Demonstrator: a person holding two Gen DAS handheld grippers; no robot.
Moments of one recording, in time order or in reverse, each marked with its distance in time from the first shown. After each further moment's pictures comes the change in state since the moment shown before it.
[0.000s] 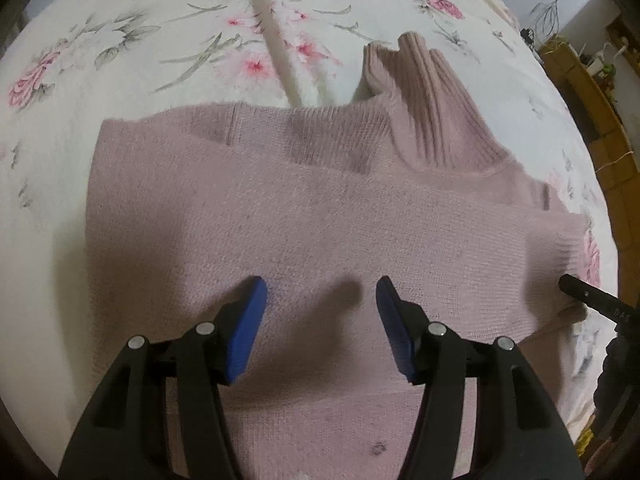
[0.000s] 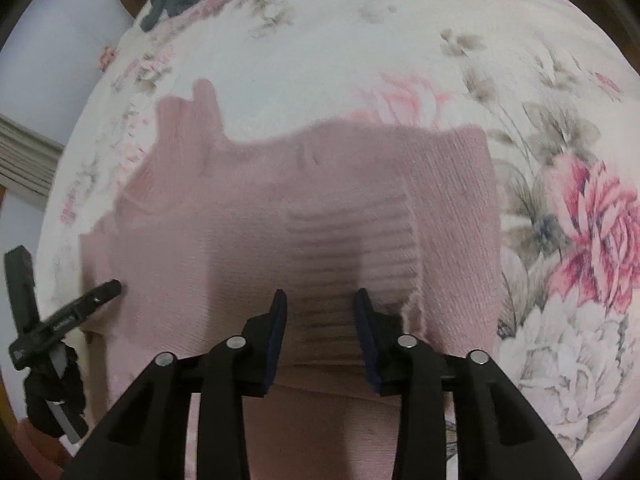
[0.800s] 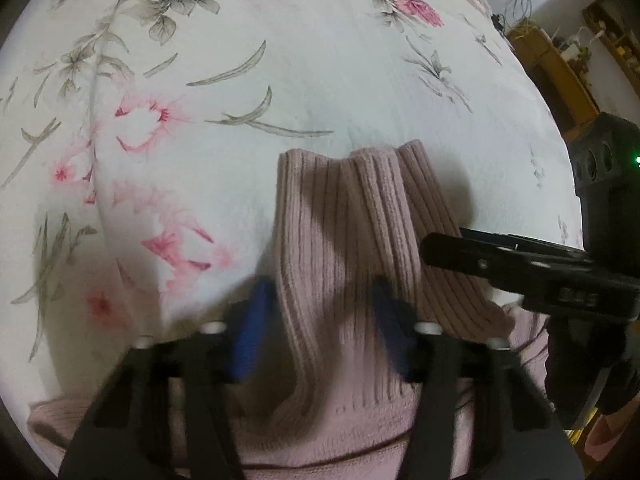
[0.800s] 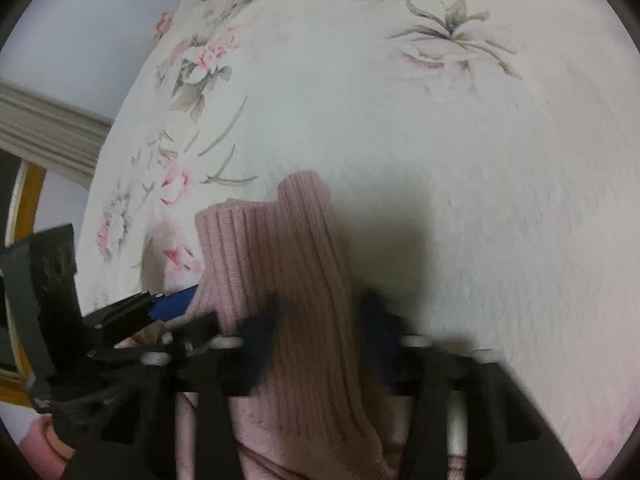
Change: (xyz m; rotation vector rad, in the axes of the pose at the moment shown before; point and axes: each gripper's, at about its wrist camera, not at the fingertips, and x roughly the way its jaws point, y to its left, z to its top) left arm 0.086 -0.049 0.141 0.084 0.079 -0.116; right arm 0.133 0.097 0.171 -0.175 0.148 0.210
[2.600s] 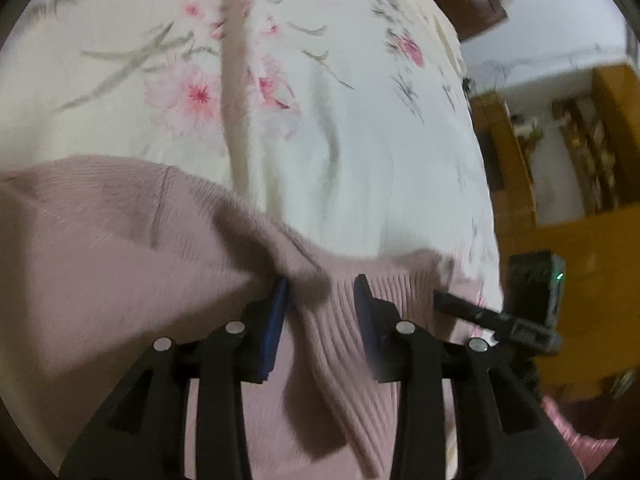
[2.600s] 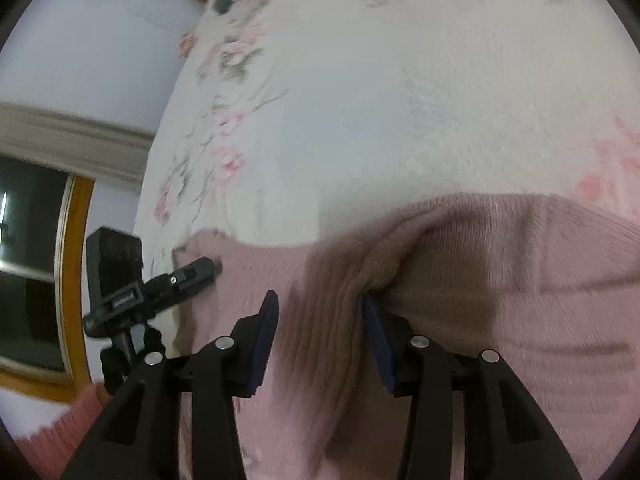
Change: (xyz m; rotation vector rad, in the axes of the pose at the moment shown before) left arm -0.039 0.064 -0.090 -0.266 -0.055 -0.372; right arm -0.028 -0.021 -0.113 0.131 -0.023 0.218
